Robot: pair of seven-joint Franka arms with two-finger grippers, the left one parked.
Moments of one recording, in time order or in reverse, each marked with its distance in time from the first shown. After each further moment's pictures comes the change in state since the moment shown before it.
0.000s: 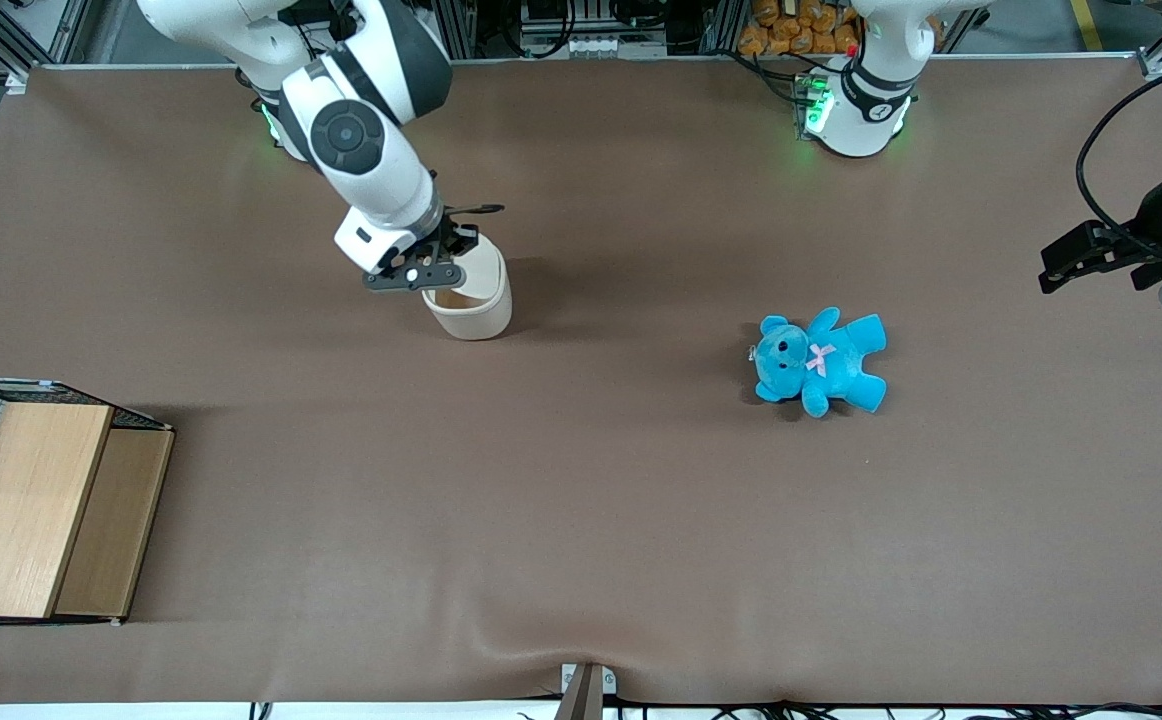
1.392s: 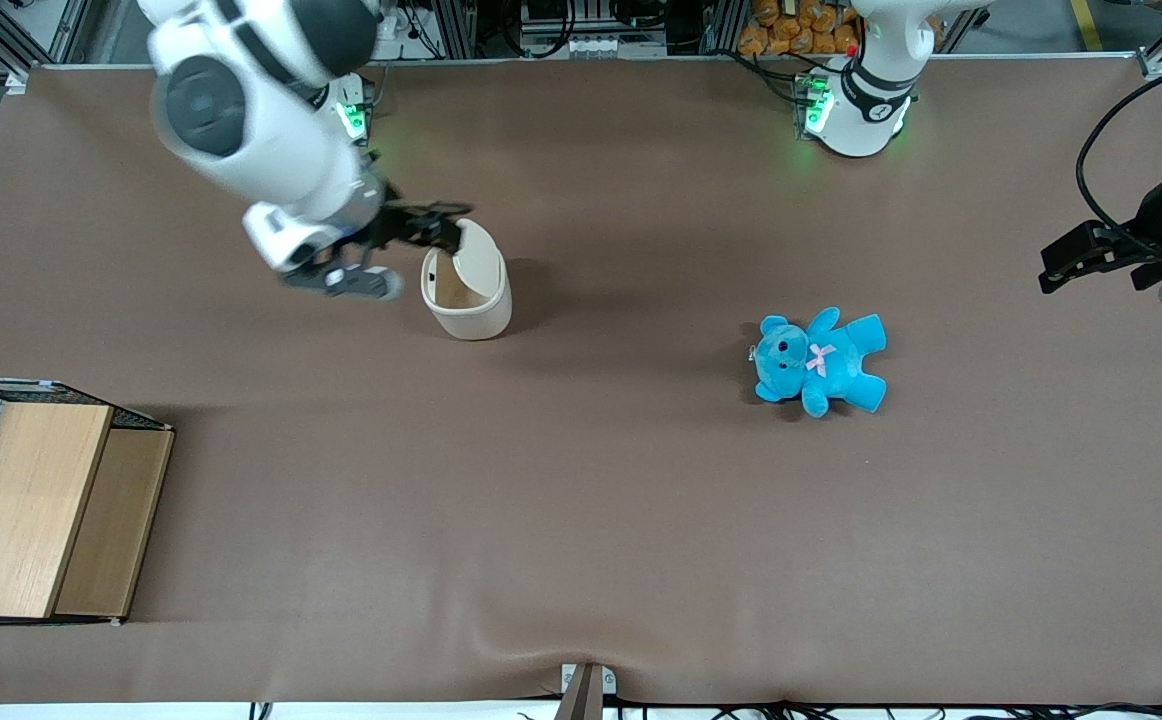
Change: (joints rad) arm -0.170 0.084 -0.021 0.462 0.096 -0.412 0.108
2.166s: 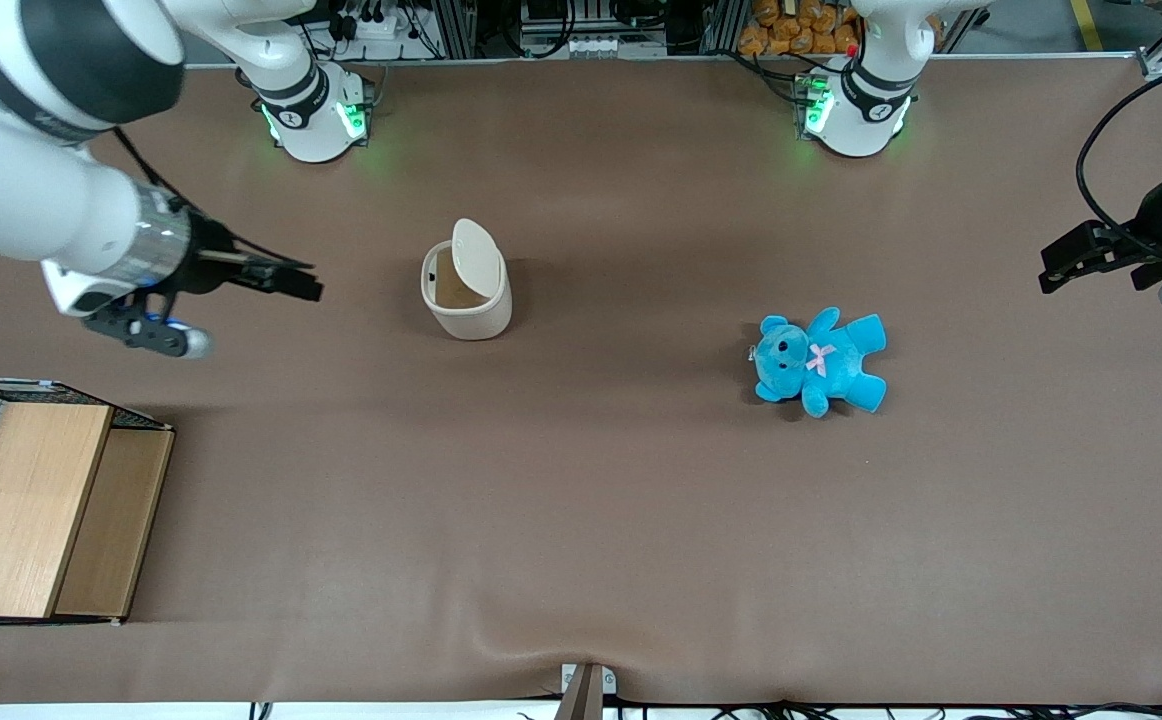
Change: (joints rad) arm -0.252 0.028 -0.001 0.128 0.000 -0.130 -0.106
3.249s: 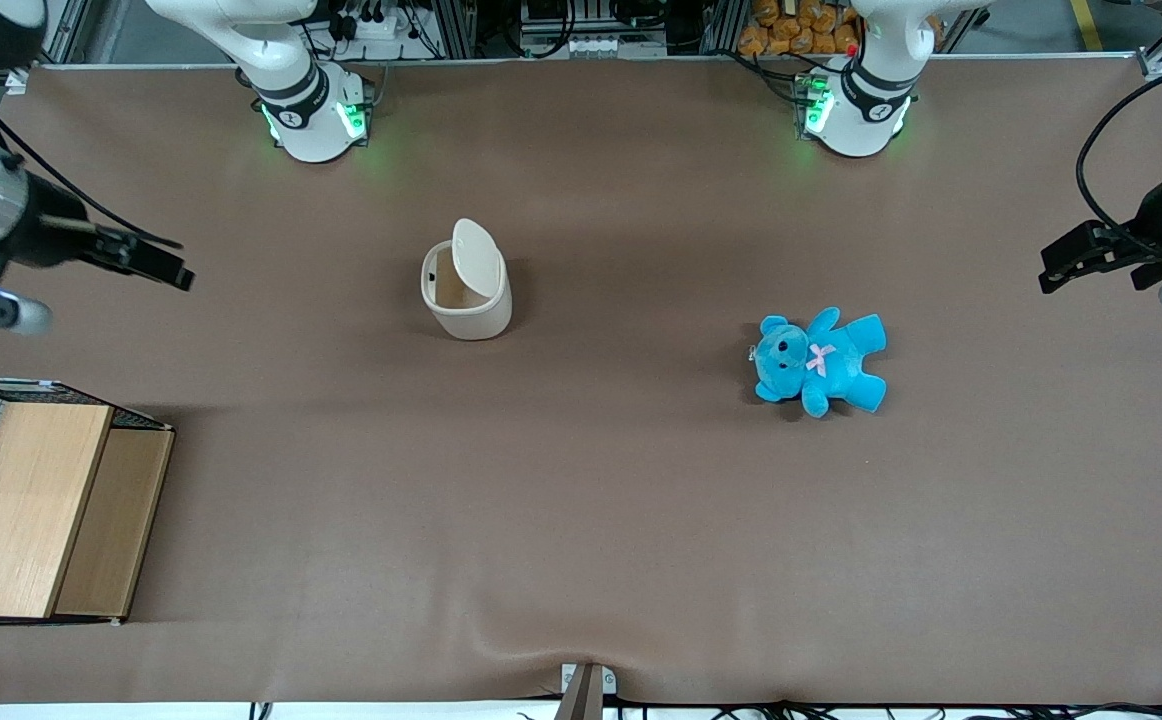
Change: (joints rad) arm -0.104 -0.092 -0.017 0.046 -0.155 -0.078 -0.186
